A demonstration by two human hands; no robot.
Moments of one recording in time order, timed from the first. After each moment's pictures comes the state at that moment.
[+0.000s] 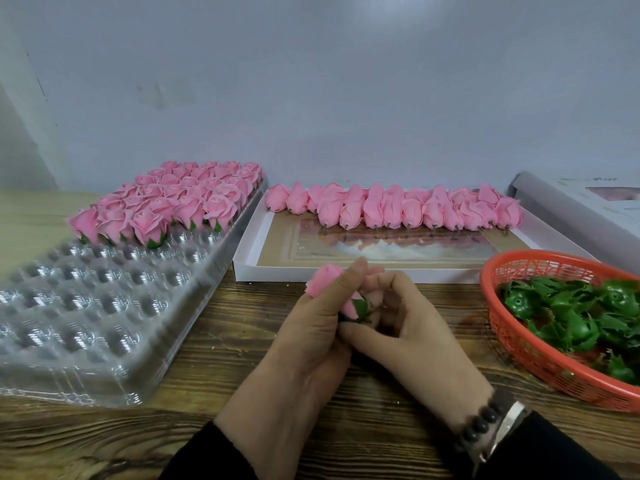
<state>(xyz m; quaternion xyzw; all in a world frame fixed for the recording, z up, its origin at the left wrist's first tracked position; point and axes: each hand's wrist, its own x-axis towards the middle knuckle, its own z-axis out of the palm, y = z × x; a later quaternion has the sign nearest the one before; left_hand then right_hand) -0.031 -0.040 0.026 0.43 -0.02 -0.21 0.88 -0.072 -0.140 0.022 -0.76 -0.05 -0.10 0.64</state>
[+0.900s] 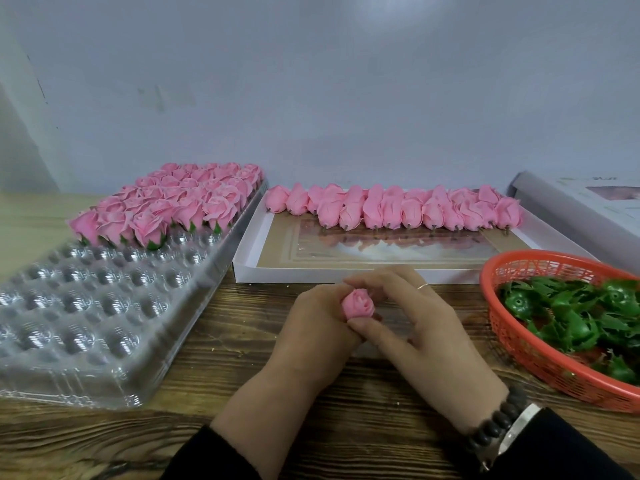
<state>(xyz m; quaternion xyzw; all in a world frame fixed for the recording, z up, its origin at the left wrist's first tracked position) -0.028 -0.028 0.025 0.83 -0.25 0.00 0.50 -0.072 -0.154 0.025 -0.87 -0.15 -0.23 0.41</state>
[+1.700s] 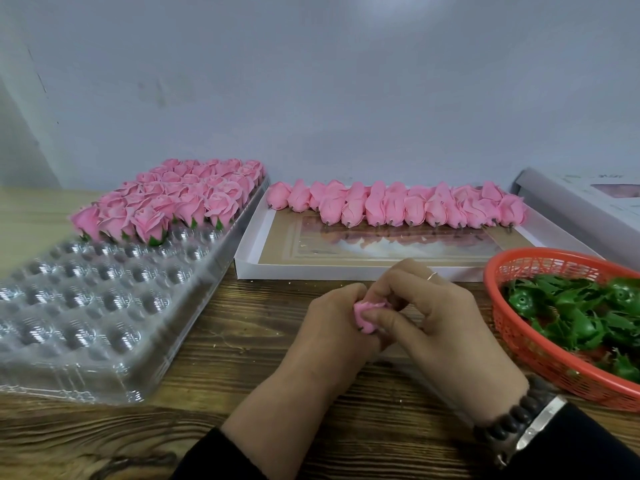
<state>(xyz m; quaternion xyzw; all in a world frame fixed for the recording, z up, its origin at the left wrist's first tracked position) -0.030 -0.036 0.020 0.84 -0.25 -0.04 0.48 -0.075 -0.158 0.035 -0.87 -0.15 -0.23 0.41</state>
